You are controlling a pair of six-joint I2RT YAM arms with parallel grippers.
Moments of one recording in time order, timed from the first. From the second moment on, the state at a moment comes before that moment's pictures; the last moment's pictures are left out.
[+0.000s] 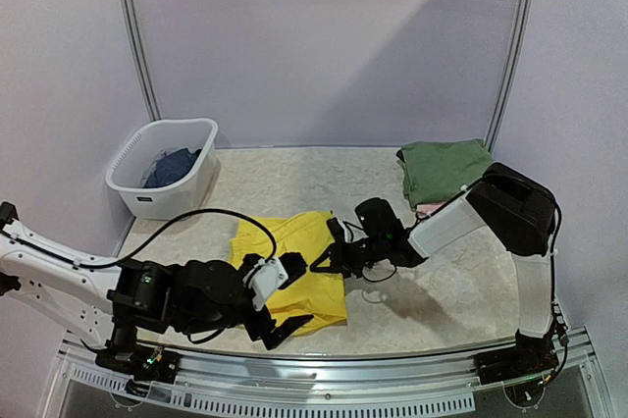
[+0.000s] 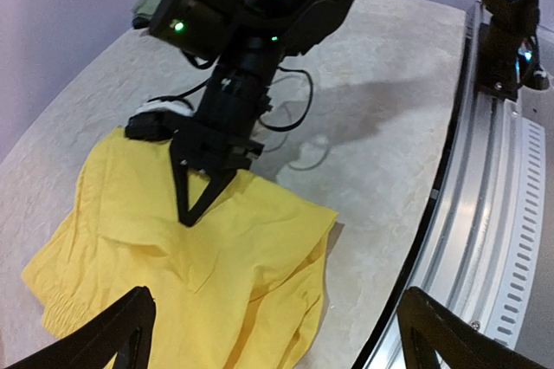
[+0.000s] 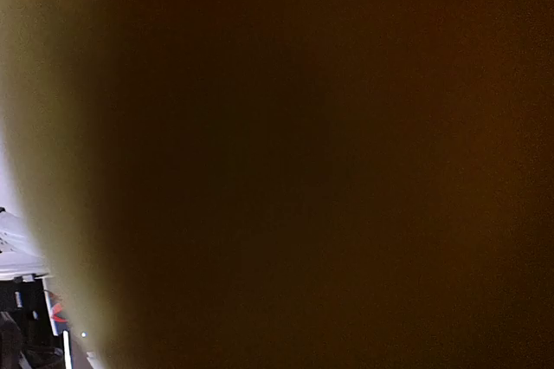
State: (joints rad) left arm -1.49 1.18 0.68 -0.08 -0.47 -0.13; right arm 0.82 2.11 1.02 0.45 -0.63 1.01
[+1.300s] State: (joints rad) left arm -1.49 0.82 0.65 -0.69 -0.82 -0.45; right arm 0.39 2.16 2.00 -0.95 -0.28 0.20
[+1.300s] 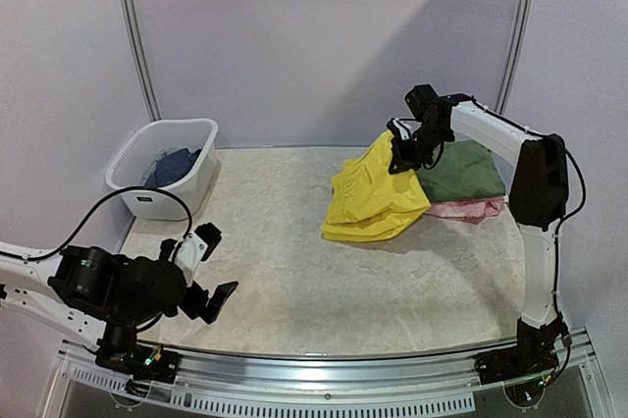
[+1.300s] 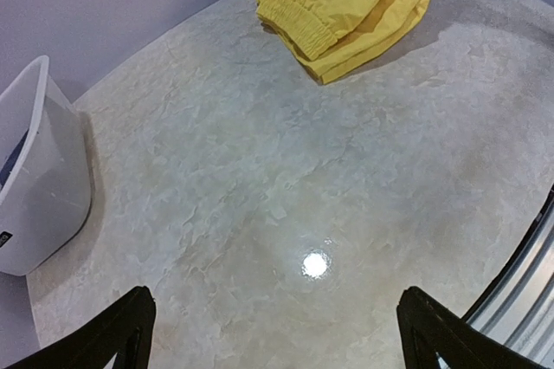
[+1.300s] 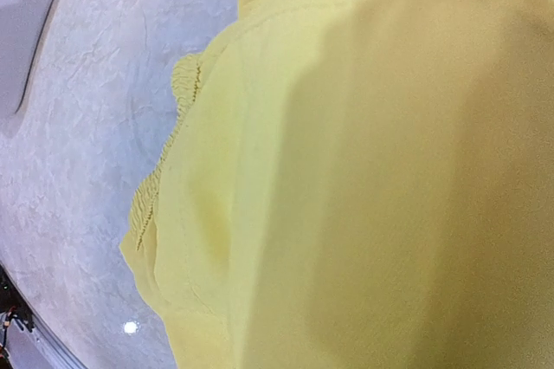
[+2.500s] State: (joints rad) left arm -1.49 0.82 0.64 -0.67 -0.79 -0.43; right arm 0.21 2.27 2.40 -1.19 0.05 -0.17
